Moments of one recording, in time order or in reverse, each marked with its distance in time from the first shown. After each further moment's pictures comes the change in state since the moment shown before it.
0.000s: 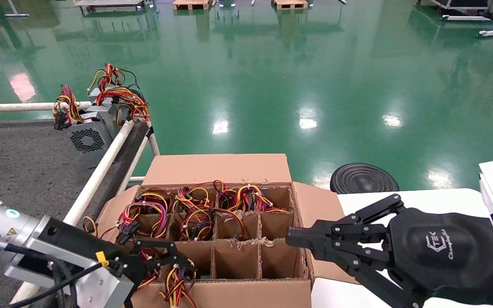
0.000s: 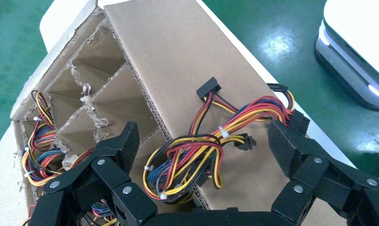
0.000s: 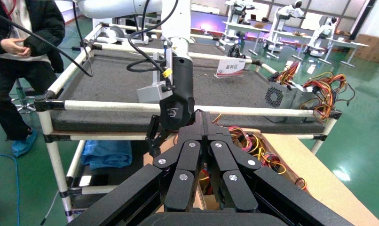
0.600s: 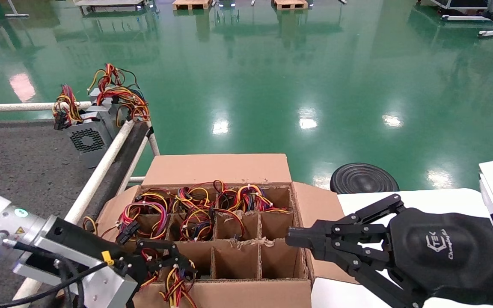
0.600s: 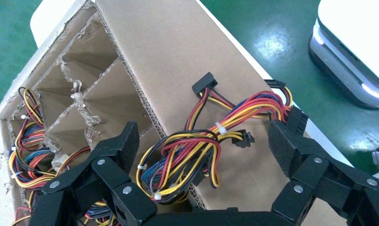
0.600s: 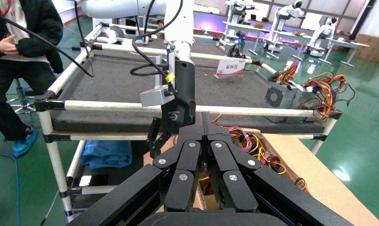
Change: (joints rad) left arm -0.016 0.034 0.043 0.072 -0.006 0.008 0.033; right arm 0.000 0.000 0.000 0.000 0.000 0.000 0.000
